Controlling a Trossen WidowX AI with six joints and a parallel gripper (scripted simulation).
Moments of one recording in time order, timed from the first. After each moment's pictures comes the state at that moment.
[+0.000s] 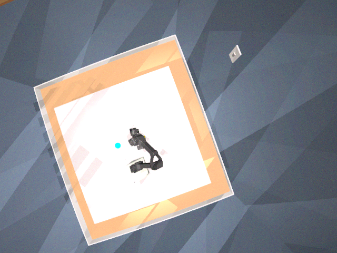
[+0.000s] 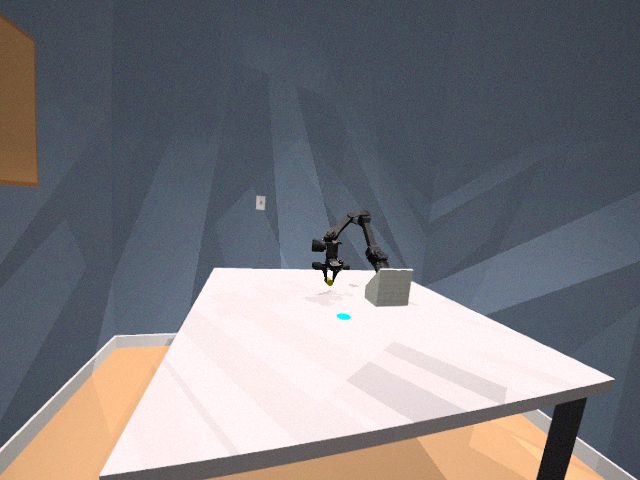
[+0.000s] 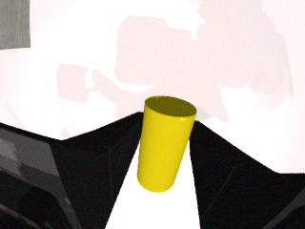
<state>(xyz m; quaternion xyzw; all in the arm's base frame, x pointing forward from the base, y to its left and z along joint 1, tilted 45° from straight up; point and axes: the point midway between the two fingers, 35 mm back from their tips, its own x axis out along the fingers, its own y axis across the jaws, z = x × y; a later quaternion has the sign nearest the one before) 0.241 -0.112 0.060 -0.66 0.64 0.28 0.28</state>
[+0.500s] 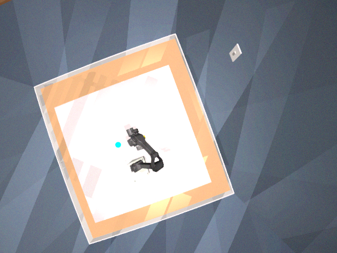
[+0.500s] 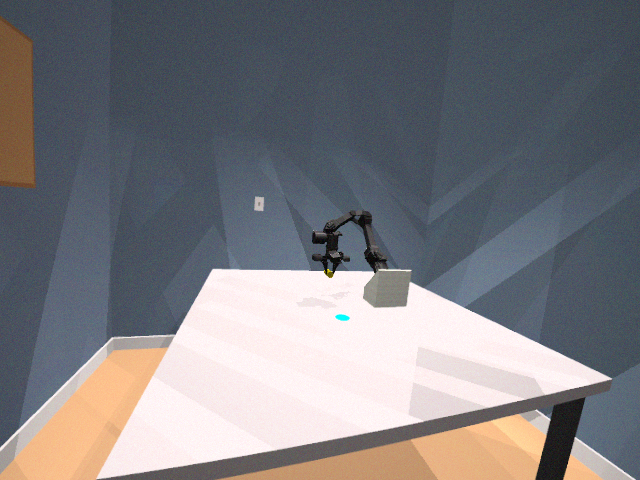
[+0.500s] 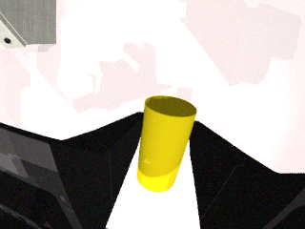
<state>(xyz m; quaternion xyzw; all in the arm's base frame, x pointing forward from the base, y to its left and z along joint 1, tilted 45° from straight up) 0.234 -0.081 0.095 -0.67 0.64 0.27 0.28</state>
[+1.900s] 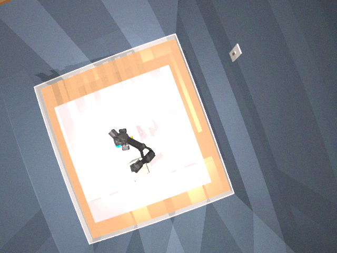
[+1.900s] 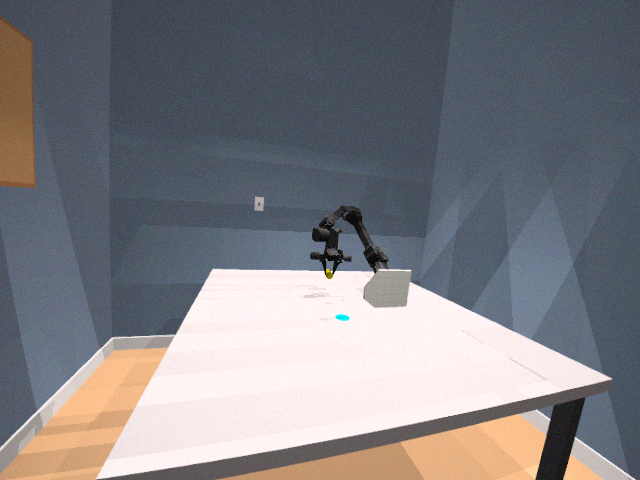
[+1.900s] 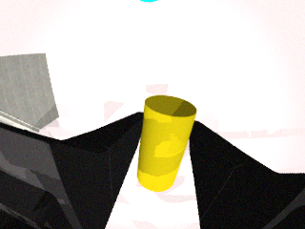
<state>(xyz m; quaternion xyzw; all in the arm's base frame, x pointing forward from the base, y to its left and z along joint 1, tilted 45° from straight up) 0.269 0.012 0.041 -0.64 0.65 0.24 0.34</state>
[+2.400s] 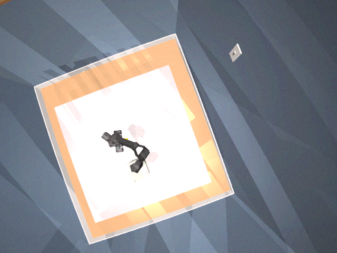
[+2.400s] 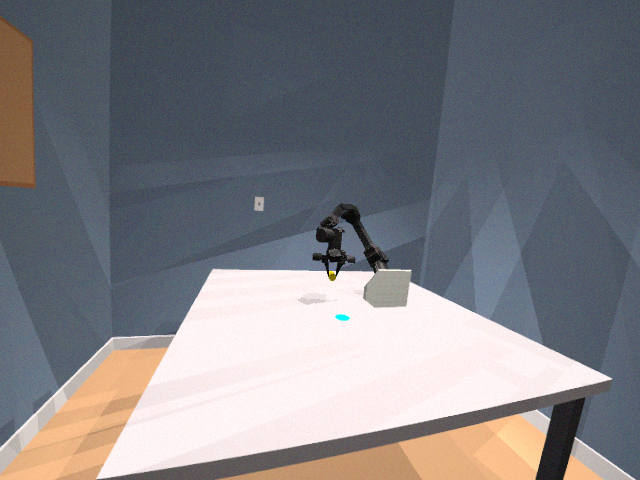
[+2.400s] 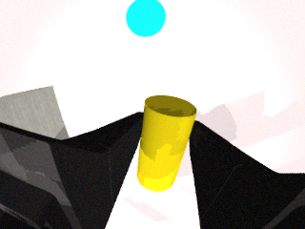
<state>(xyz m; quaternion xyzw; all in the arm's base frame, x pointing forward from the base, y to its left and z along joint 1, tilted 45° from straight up) 0.270 0.050 0.010 -0.63 0.65 0.22 0.36</state>
